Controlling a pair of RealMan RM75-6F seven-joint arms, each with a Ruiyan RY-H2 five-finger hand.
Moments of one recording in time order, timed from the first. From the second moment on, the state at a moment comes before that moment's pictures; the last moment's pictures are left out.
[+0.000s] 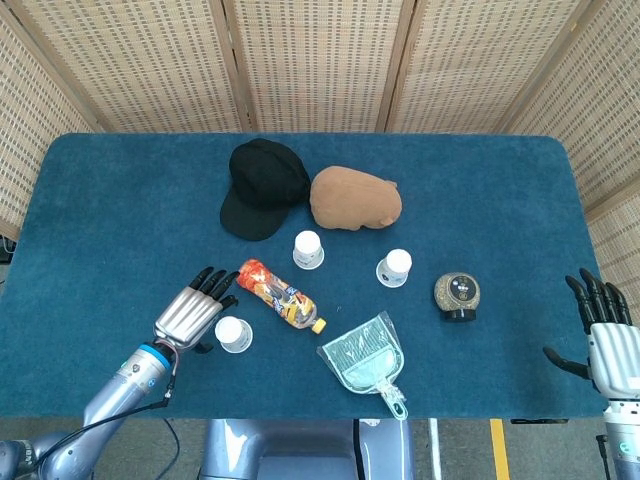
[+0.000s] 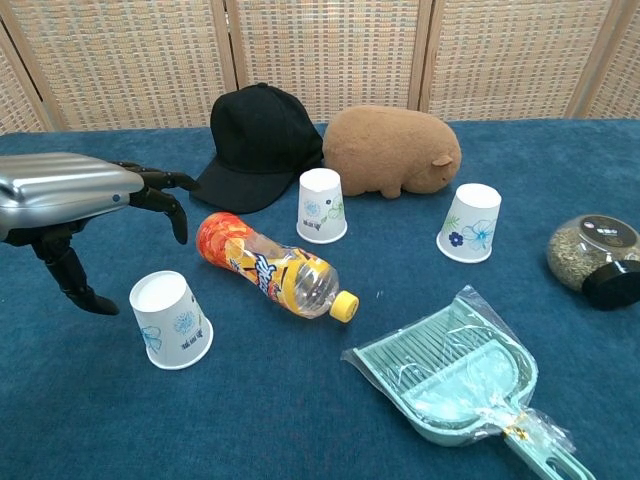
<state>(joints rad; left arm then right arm) -0.64 -1.28 -0.09 -1.95 1.05 0.97 0.77 0.07 -1.13 0.10 -1.57 -1.50 1.52 0.12</state>
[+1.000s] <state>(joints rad) -0.74 -1.39 -0.03 -1.90 0.94 1.06 0.84 0.07 -1.12 0.12 -1.54 -1.49 1.53 0.22</state>
